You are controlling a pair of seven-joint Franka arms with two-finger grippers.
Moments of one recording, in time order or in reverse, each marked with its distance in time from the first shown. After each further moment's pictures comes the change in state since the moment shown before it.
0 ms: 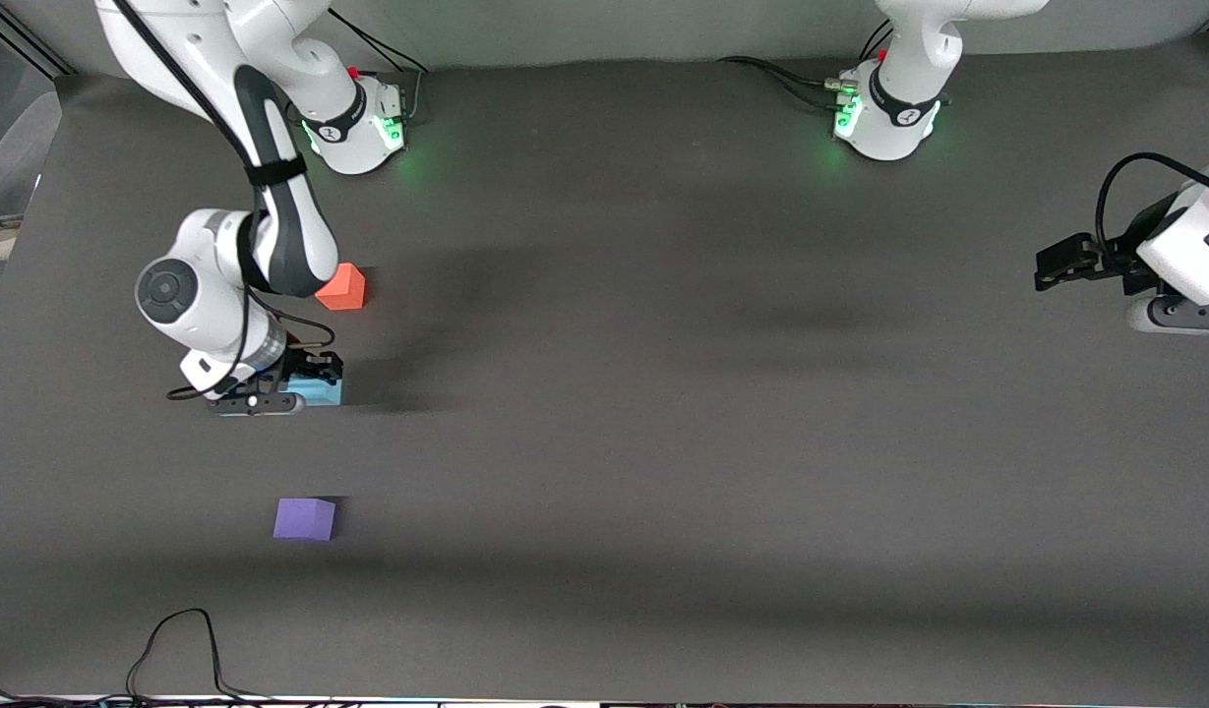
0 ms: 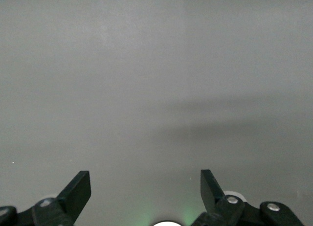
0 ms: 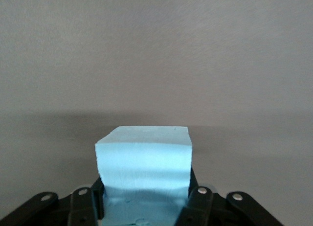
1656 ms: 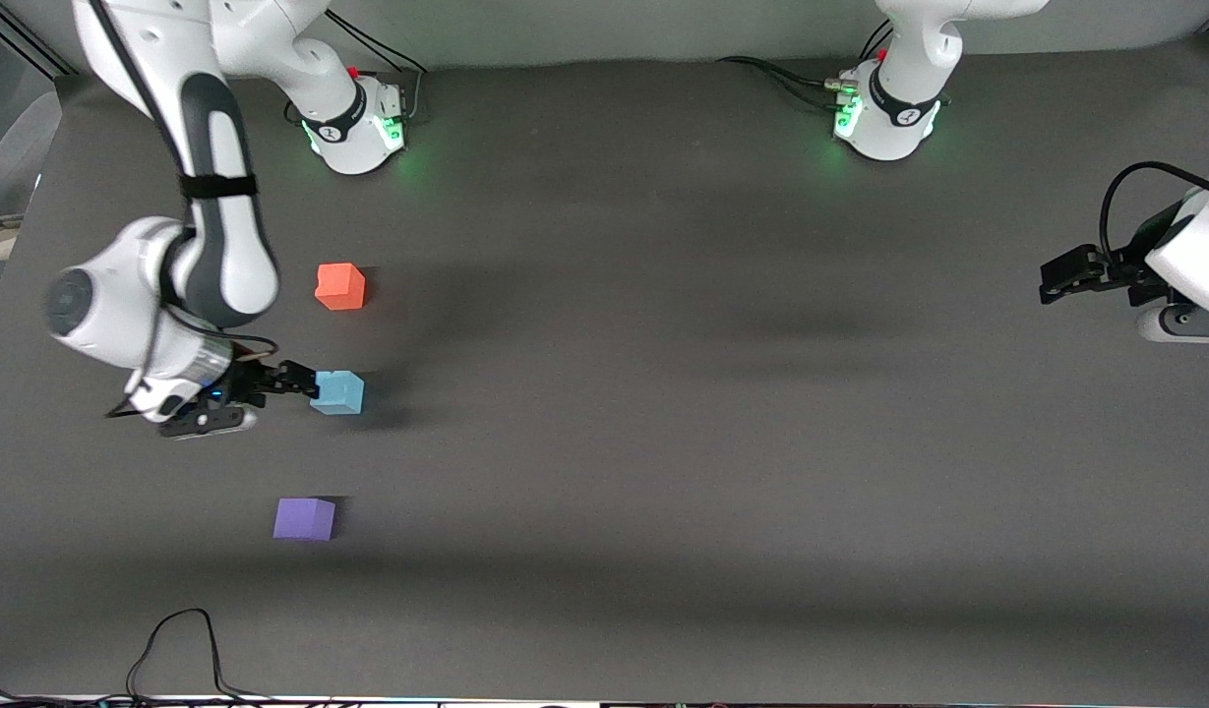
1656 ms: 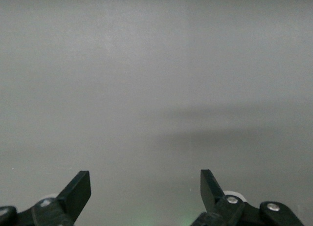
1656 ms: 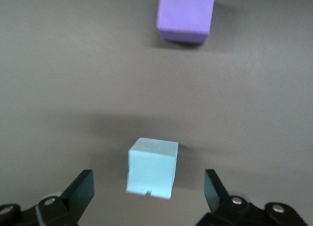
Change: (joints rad) left arm 0.000 0.006 0.003 -0.003 0.001 0.036 -0.014; right arm 0.026 -0.017 -0.179 0.237 0.118 -0.297 -0.229
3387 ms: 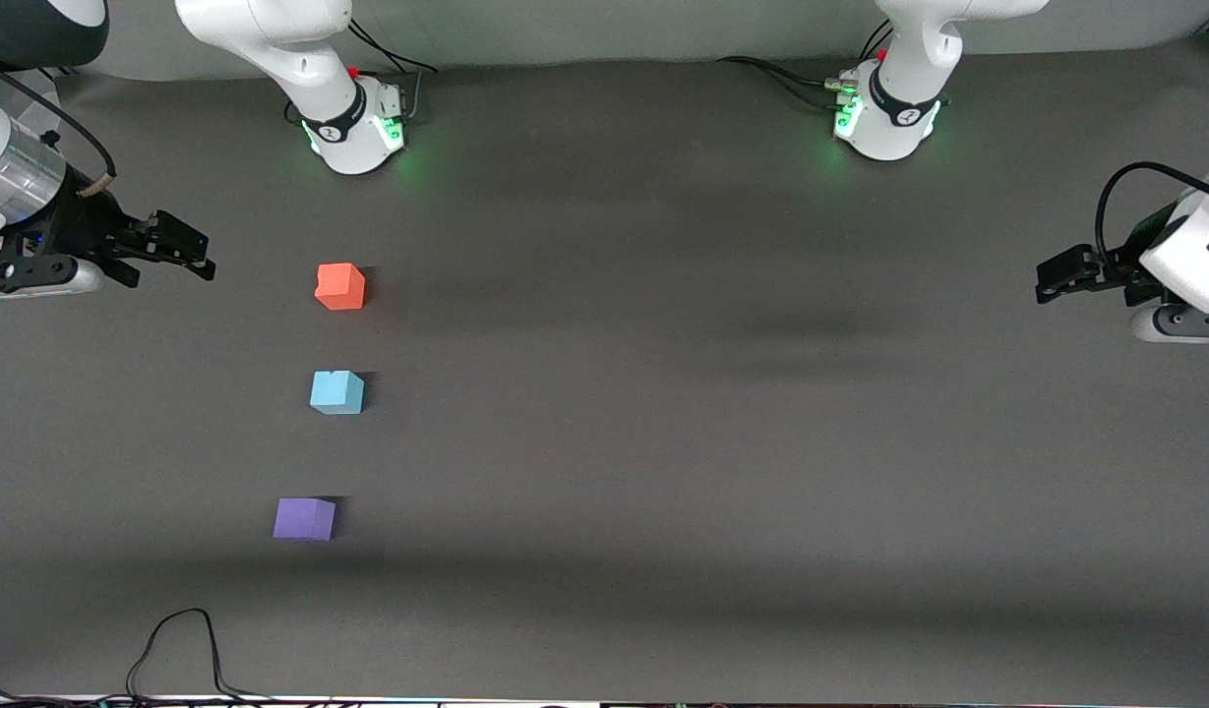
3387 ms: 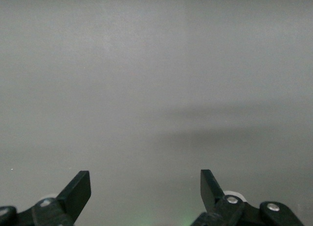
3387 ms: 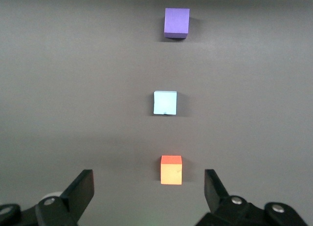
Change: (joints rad) left arm -0.001 0.000 -0.003 -0.002 0.000 0.000 0.000; right arm -0.826 -0.501 0.936 0.180 -0.469 -0.461 0.462
